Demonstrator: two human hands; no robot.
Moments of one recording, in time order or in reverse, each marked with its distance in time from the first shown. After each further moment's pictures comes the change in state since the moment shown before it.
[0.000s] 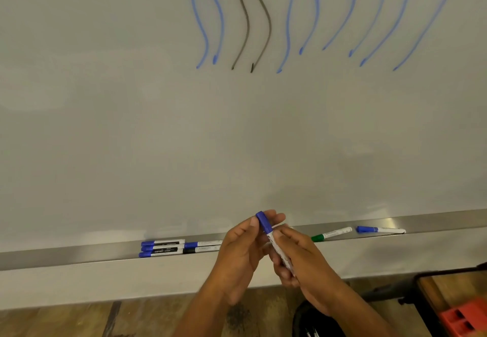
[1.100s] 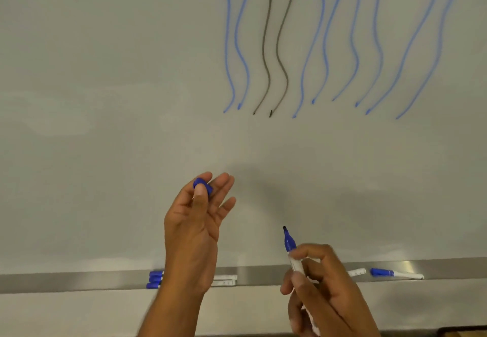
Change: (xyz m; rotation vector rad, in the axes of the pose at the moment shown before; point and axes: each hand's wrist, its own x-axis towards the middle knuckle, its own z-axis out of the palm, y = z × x) left_hand -0.030 0.149 0.012 -0.092 0.332 0.568; right_hand -0.078 -0.060 0.038 -0.232 0.040 -0.531
